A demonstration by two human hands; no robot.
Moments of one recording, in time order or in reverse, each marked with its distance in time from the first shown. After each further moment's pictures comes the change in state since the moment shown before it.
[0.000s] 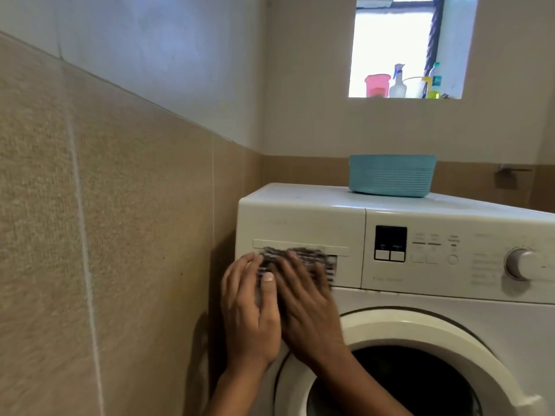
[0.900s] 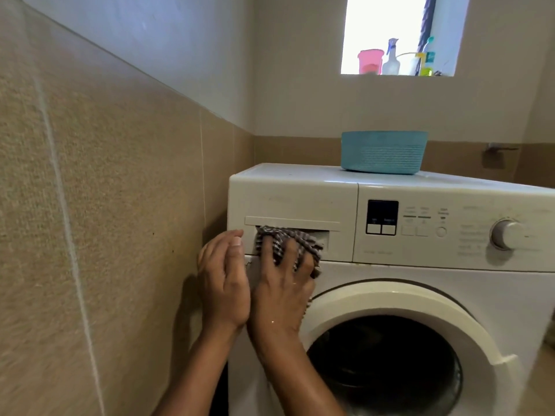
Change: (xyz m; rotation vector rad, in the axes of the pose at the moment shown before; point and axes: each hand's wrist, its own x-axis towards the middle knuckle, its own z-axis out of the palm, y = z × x) left_hand 0.020 -0.008 -0.020 -0.183 0.023 -0.031; right_hand 0.027 -0.070 -0.036 0.182 -0.117 0.631
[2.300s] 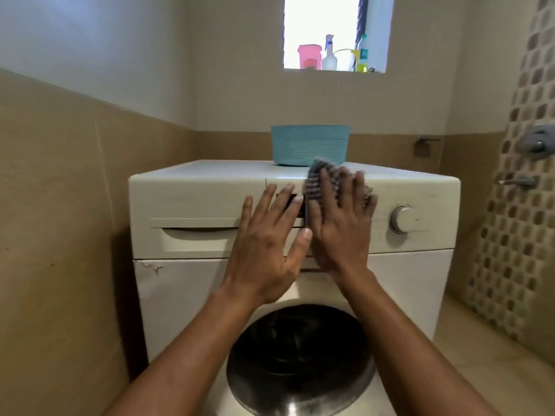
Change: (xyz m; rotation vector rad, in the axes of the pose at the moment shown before) left_hand -0.030 0.091 0.137 0.410 -0.571 0.551; right_hand 0.117 0.221 -0.067 -0.130 0.259 -0.125
